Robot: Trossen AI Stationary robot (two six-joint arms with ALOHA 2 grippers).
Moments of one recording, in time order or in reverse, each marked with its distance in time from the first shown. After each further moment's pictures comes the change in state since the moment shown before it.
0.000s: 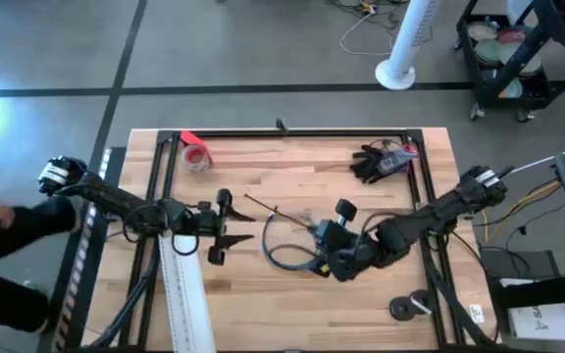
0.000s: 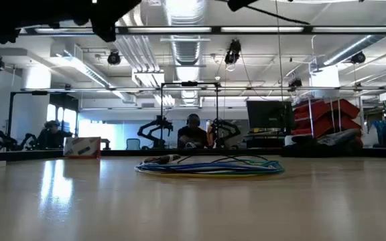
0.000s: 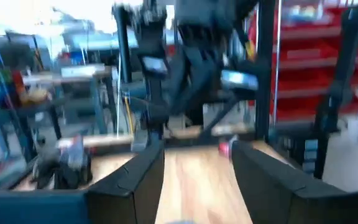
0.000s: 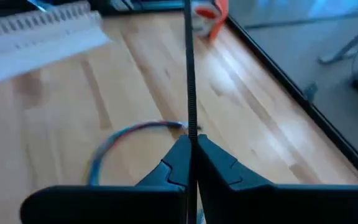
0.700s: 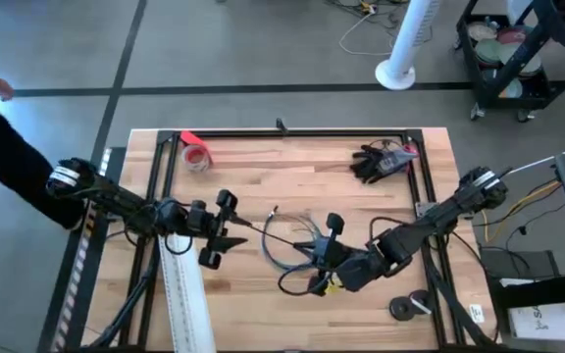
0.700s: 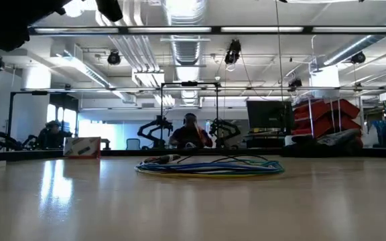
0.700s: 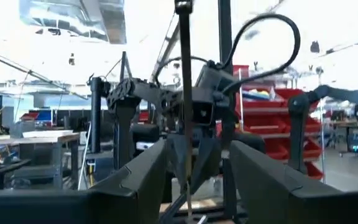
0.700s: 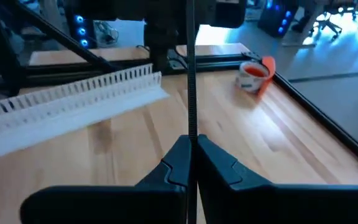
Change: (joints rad) left arm 0.000 0.125 0.000 0.407 0.145 -0.072; right arm 0.046 0.015 -0.082 0.429 -0.011 -0.211
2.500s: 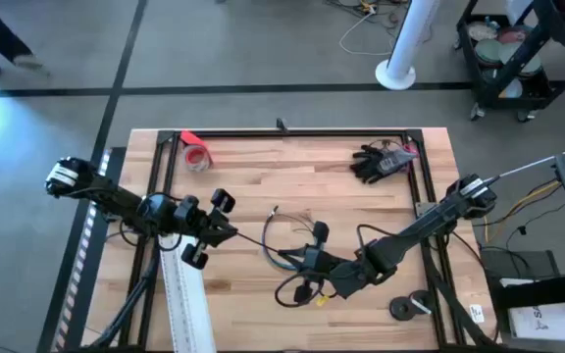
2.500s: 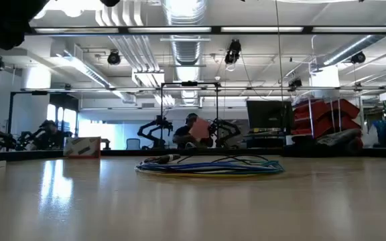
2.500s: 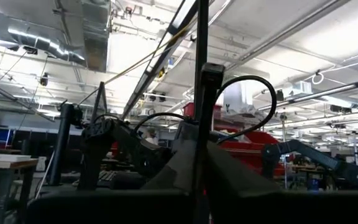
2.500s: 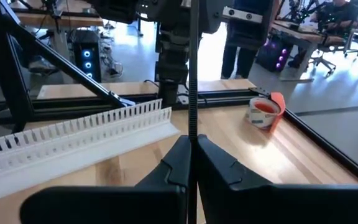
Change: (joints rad) left arm -0.001 -0.019 0.000 0.112 0.084 -0.099; right arm -0.007 0.105 0.000 0.332 0.038 -0.175
